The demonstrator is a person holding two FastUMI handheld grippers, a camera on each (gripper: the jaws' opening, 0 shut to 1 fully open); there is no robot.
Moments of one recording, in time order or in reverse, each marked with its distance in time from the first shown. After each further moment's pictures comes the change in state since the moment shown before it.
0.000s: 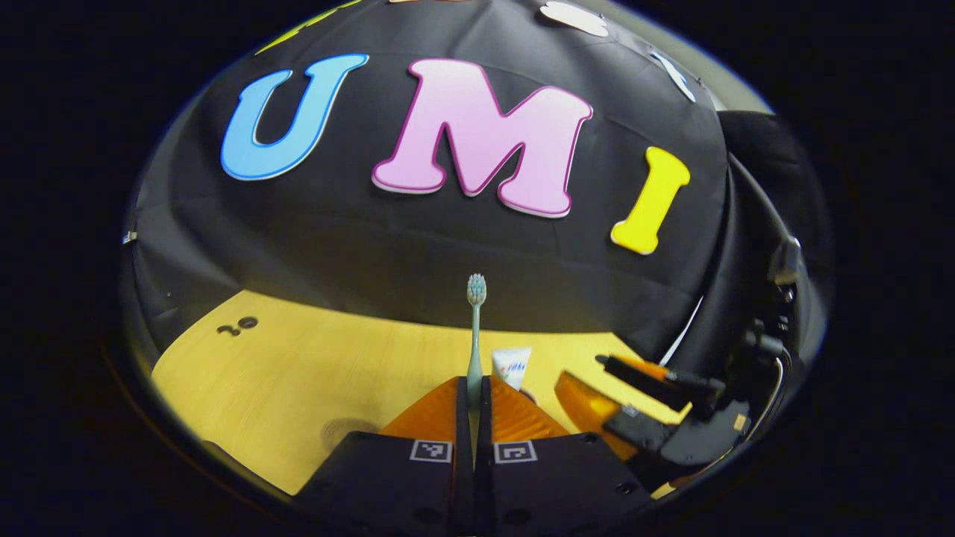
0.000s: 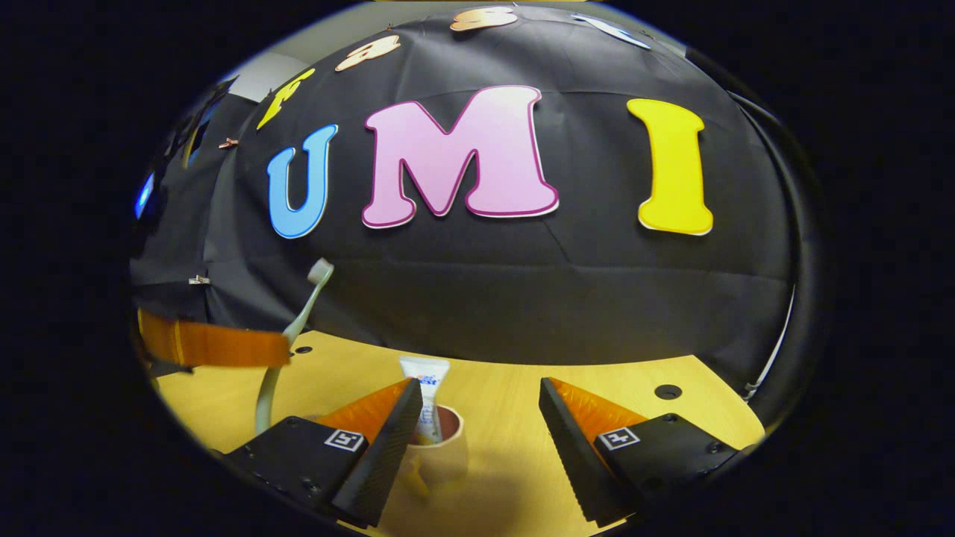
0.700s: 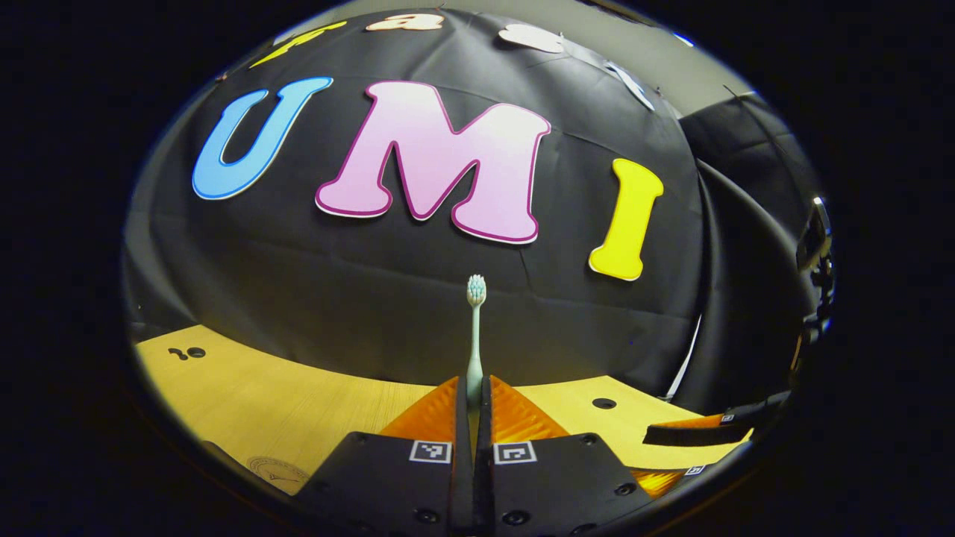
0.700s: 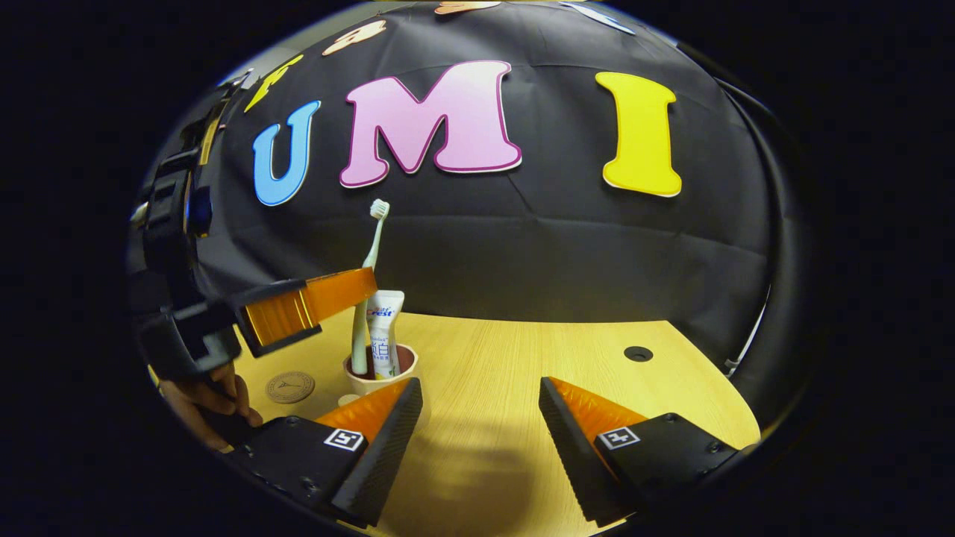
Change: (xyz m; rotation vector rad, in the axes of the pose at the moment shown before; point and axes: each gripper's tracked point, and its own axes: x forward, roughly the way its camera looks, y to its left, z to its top) left arm 0.082 -0.036 -0.025 0.086 -0.266 -0.055; right arm -0.025 -0.035 -0.052 -0.004 0.120 -0.050
